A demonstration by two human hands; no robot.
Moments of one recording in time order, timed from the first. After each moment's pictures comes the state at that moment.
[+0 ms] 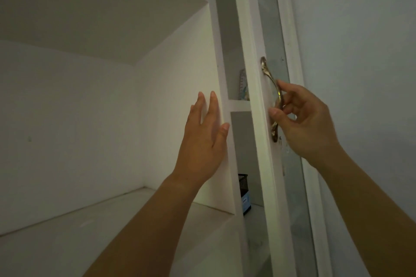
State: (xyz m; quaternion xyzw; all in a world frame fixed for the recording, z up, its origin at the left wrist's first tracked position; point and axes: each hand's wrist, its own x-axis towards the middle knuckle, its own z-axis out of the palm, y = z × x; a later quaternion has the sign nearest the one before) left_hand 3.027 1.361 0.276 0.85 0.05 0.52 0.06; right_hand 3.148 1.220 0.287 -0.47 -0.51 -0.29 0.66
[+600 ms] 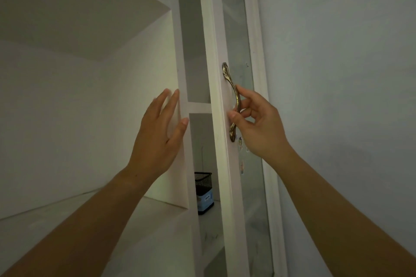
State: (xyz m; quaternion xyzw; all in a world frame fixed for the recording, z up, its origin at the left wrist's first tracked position) left_hand 3.020 1.345 0.283 0.82 0.05 0.57 0.04; right_hand 3.152 1.196 0.288 -0.51 -0.52 -0.24 0.64
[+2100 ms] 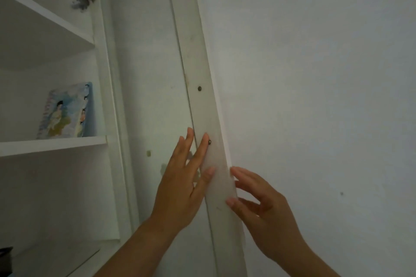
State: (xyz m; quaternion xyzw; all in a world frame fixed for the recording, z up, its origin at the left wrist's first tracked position) left_hand 3.300 1.110 0.227 0.84 -0.18 0.49 0.14; right_hand 3.305 0.944 0.172 -0.61 -0.39 -0.27 0.64
